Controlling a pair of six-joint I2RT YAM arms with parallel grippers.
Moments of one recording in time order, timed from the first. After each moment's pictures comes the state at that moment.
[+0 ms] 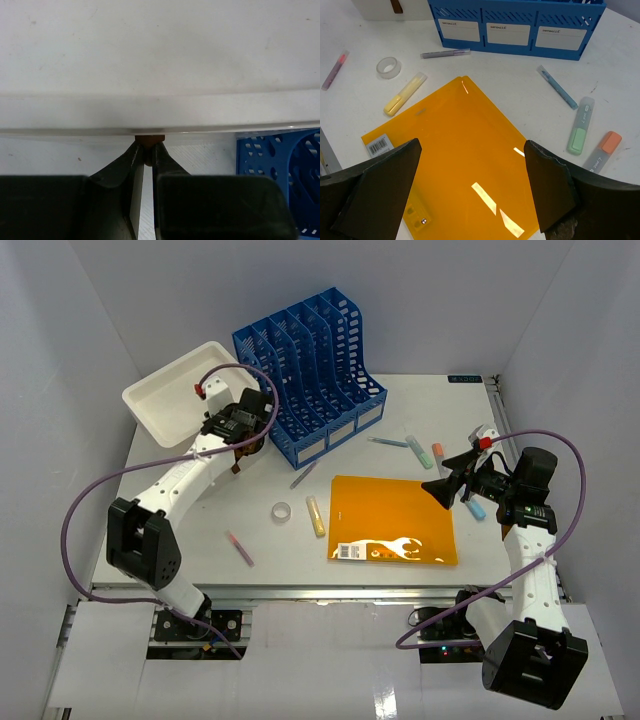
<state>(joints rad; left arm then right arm) -0.46 1.59 1.40 -0.71 -0.92 -0.82 -0.24 0.91 0.70 -0.24 -1.09 -0.35</state>
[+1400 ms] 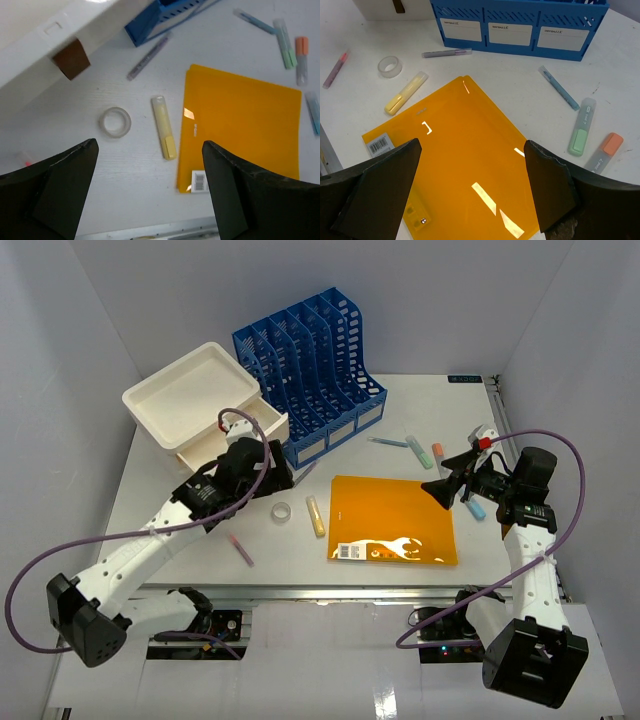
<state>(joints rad) -0.71 1.13 1.08 -0.63 -0.39 -0.71 -0.24 0.92 0.70 -0.24 -1.10 -0.36</state>
